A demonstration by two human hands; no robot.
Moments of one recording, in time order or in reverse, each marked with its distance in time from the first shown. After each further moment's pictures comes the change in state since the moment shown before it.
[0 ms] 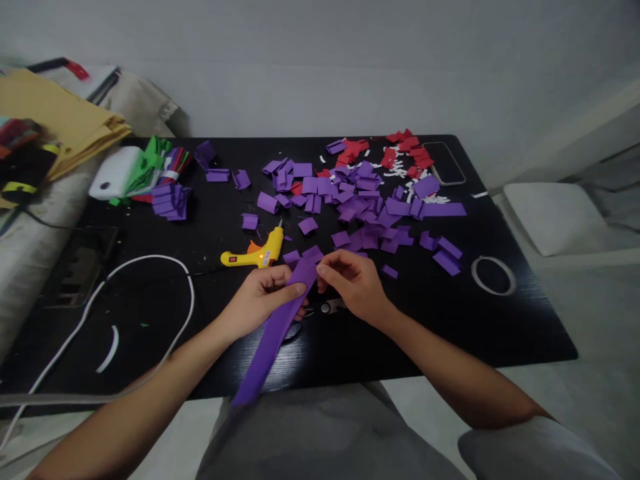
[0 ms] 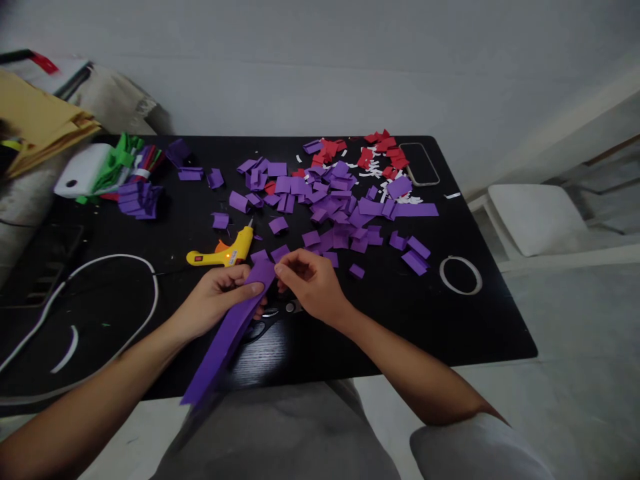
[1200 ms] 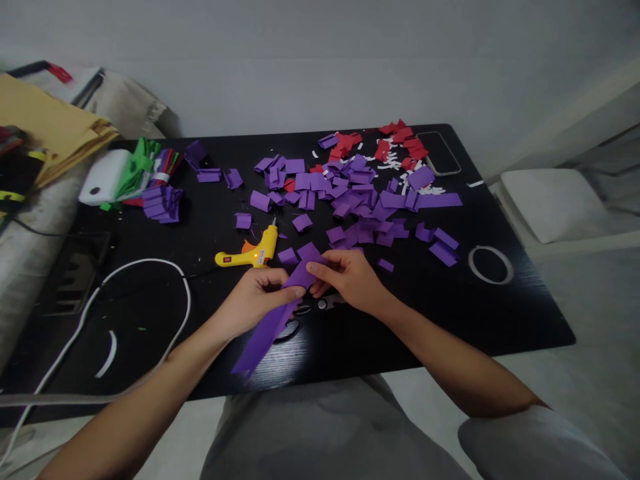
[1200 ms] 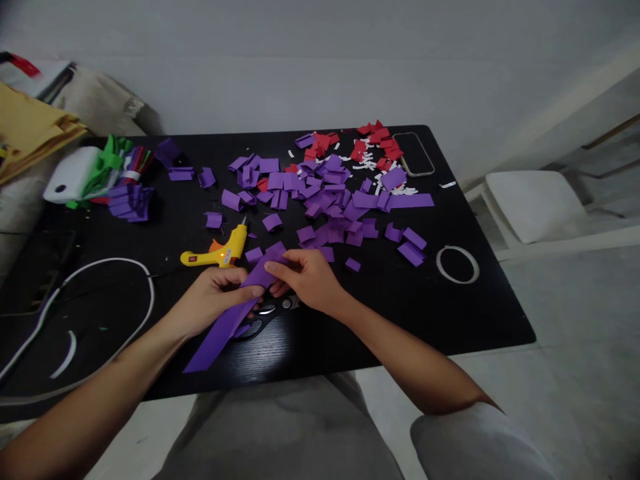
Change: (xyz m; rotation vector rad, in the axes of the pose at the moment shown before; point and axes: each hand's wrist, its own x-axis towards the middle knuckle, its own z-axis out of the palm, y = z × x) left_hand 0.001 0.000 -0.005 0.252 0.028 -0.007; right_hand 0.005 -0.004 -0.004 0.090 -0.116 0.248
